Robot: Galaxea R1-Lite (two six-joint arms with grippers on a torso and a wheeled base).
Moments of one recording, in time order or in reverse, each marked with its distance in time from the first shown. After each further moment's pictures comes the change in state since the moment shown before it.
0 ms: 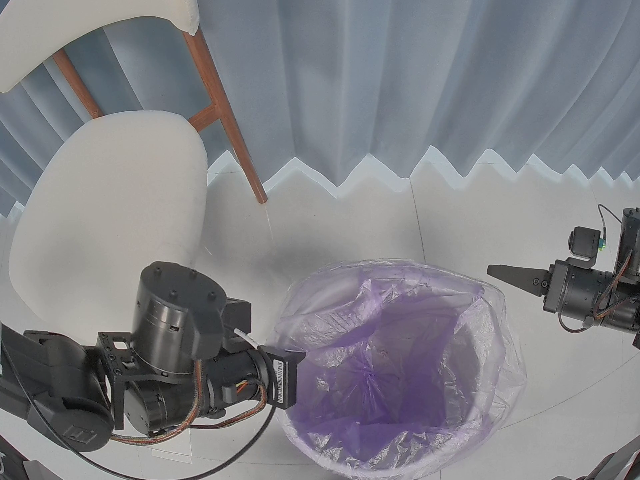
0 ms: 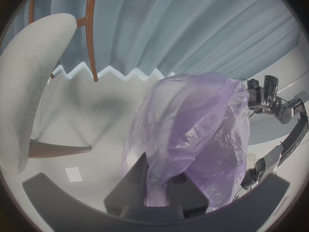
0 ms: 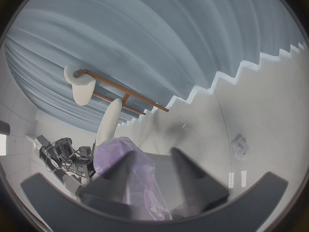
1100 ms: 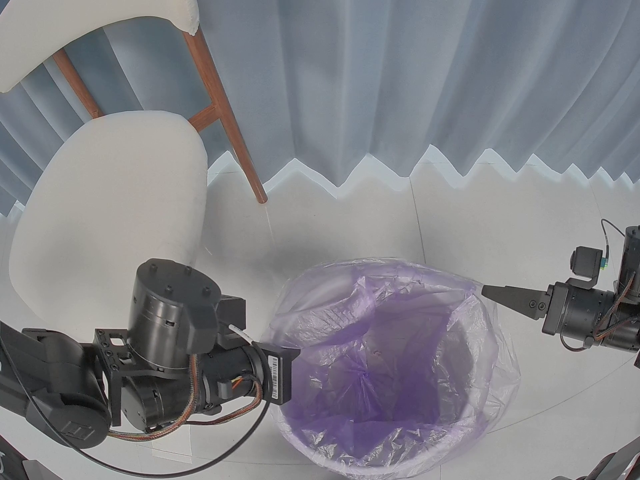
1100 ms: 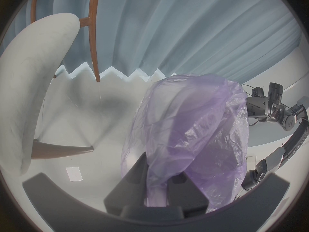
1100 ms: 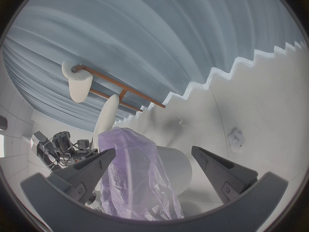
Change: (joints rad) left arm 0.018 -0.004 0.003 0.000 0.000 0.001; right arm 0.046 -0.045 0.079 -0.001 -0.076 0.010
